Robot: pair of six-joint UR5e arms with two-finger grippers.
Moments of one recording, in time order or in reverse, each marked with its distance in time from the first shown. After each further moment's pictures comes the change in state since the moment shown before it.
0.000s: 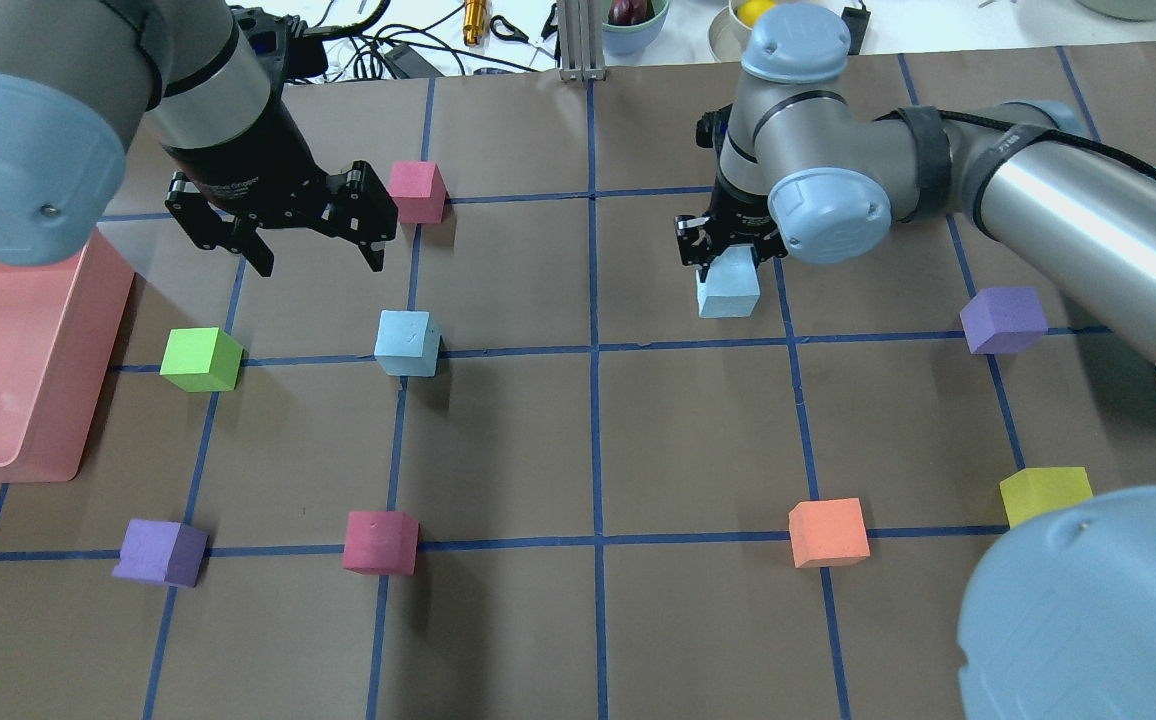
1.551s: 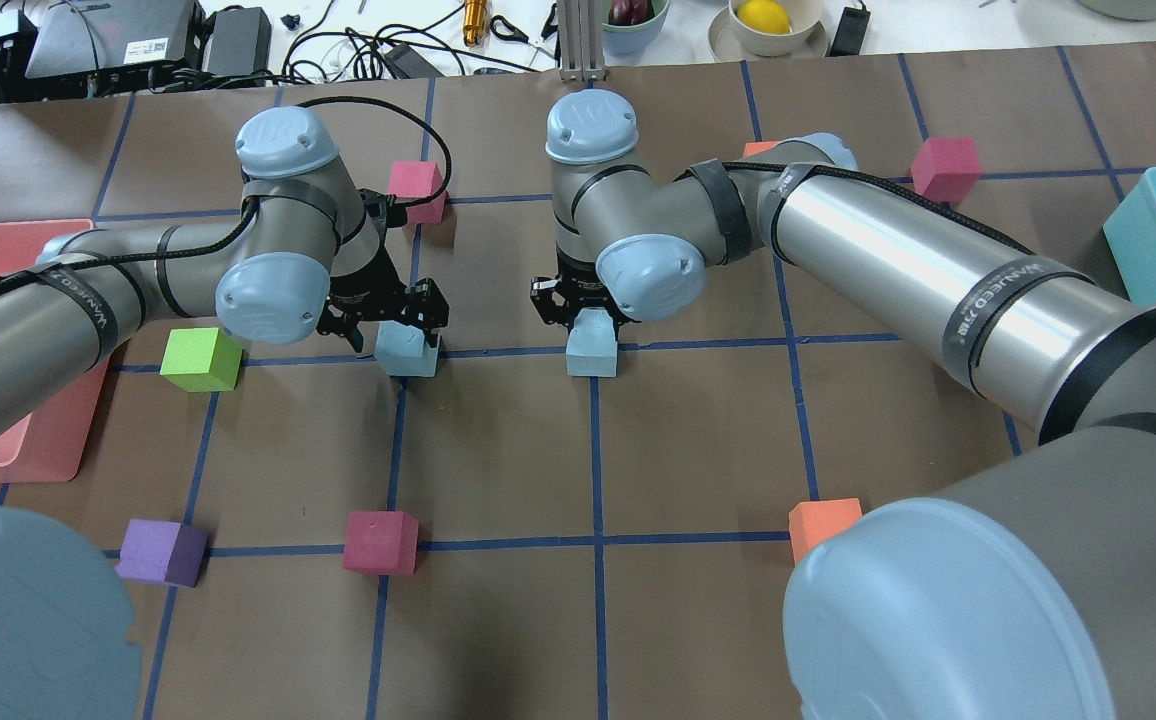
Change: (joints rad) left arm 0.064 -0.396 -0.233 0.518 -0.037 0.055; right arm 0.209 0.151 -0.083 -0.012 0.015 0.260
